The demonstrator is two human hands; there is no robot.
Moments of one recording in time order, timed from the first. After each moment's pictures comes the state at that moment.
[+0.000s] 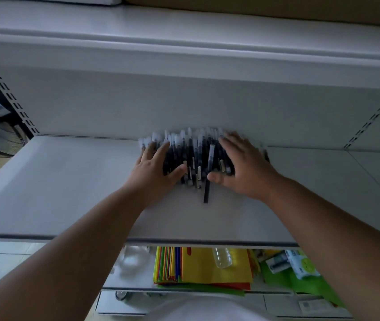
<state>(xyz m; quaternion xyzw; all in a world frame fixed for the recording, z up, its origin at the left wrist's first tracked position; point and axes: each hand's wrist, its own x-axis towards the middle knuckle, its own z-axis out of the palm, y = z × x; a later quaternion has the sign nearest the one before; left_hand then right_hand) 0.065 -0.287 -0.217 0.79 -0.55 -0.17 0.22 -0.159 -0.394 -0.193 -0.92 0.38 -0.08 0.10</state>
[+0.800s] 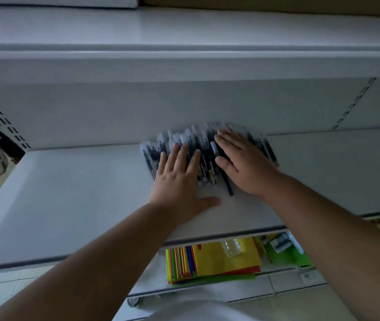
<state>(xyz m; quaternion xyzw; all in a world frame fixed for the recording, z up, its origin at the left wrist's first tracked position) 0.050 -0.272 -0.224 0.69 -0.71 -0.01 0.12 -0.129 -0.374 -0.205 -0.91 0.38 -0.15 0.06</state>
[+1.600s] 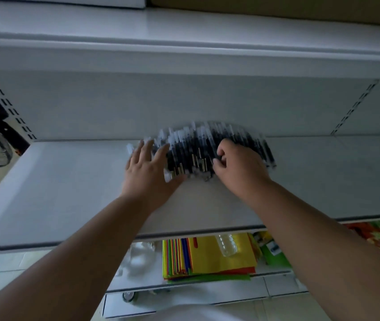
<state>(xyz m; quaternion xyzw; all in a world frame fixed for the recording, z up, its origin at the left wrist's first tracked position) 0.093 -0.257 -0.217 0.76 -0.62 -0.02 0.19 -0.110 -0.338 -0.194 -0.84 0.50 -0.21 0.04</state>
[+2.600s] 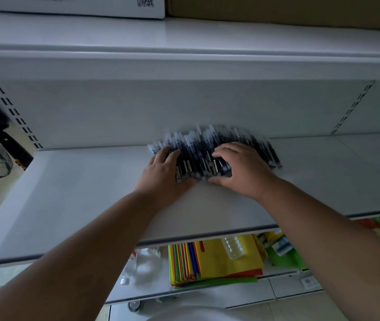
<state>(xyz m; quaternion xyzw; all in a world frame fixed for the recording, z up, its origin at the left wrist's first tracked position) 0.107 -0.274 -0.224 0.71 -0.66 -0.09 0.21 -0.108 -0.345 -0.196 -0.90 0.40 -0.17 0.03</state>
